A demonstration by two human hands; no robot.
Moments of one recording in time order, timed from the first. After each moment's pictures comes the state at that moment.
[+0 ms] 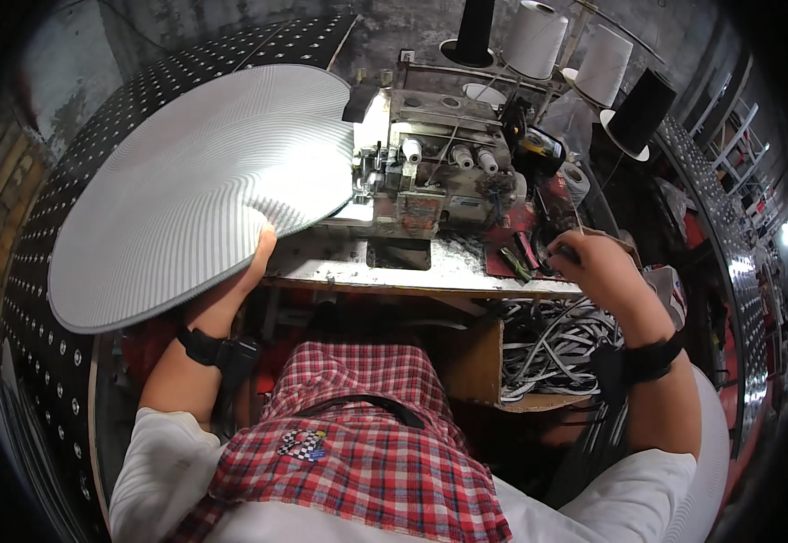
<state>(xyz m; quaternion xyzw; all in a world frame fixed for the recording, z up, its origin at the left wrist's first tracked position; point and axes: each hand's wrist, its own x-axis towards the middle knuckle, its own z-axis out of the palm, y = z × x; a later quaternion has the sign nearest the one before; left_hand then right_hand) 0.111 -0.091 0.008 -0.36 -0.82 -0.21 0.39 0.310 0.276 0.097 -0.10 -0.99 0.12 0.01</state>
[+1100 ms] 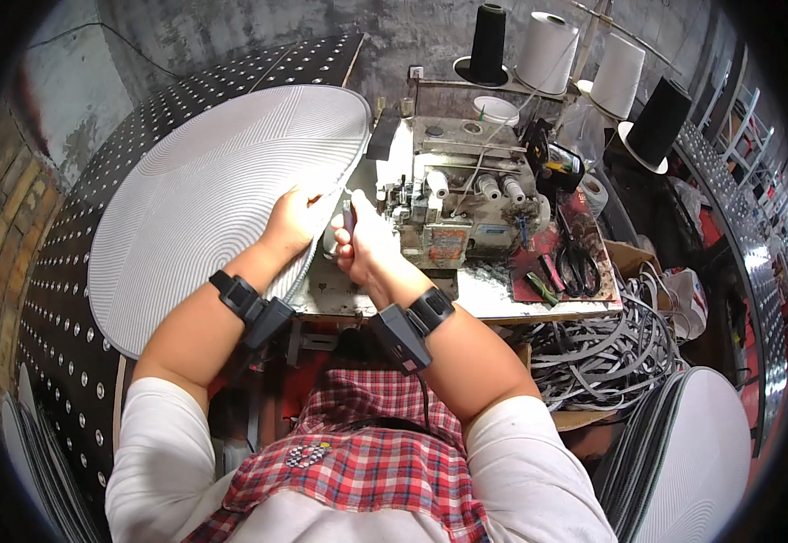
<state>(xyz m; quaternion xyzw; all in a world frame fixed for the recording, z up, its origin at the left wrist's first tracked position) 0.014 -0.027 0.004 -0.40 -0.79 -0.46 0.04 0.090 0.083 0.000 -0.22 -0.41 0.88 -0.05</state>
